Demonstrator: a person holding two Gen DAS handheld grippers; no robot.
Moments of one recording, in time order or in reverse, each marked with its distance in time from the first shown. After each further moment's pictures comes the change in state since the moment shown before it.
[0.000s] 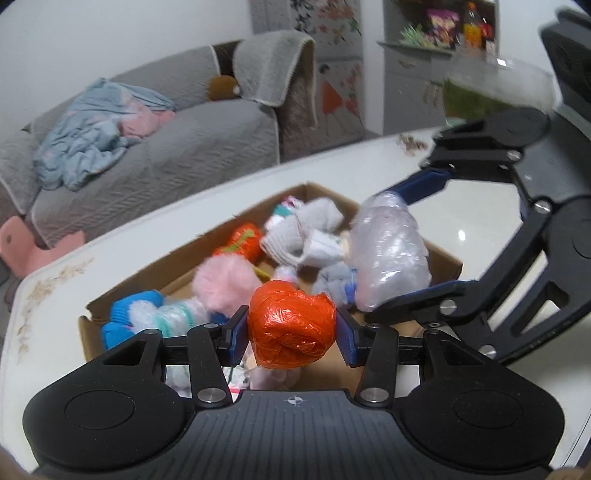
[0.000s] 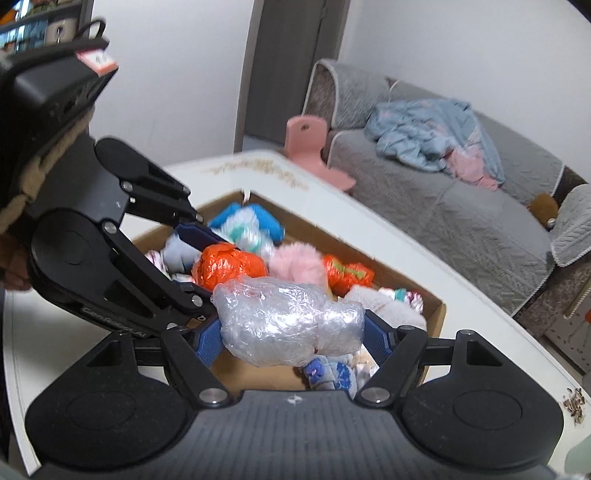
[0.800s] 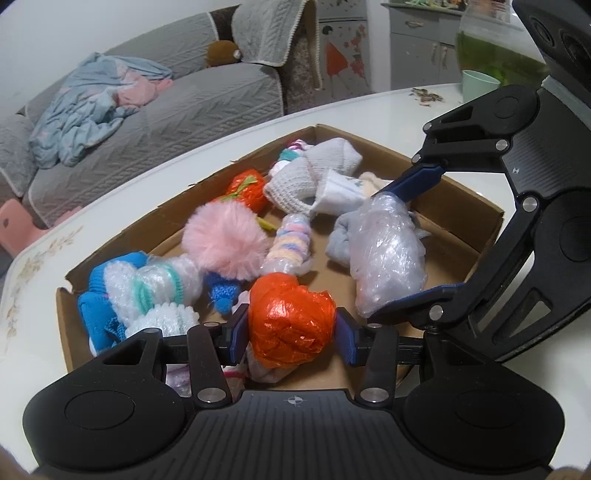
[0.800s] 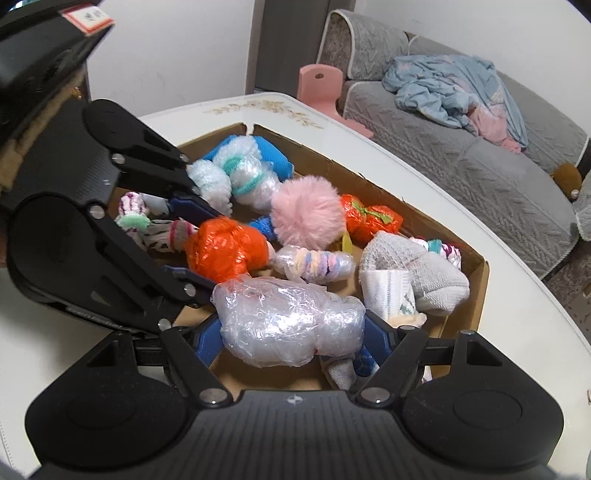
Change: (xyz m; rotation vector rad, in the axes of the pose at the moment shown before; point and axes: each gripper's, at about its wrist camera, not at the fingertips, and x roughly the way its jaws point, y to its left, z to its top) left arm 0.042 0.002 -0.021 0.009 0.098 0.048; right arm 0.046 -0.003 -0.017 -0.002 0.138 0.039
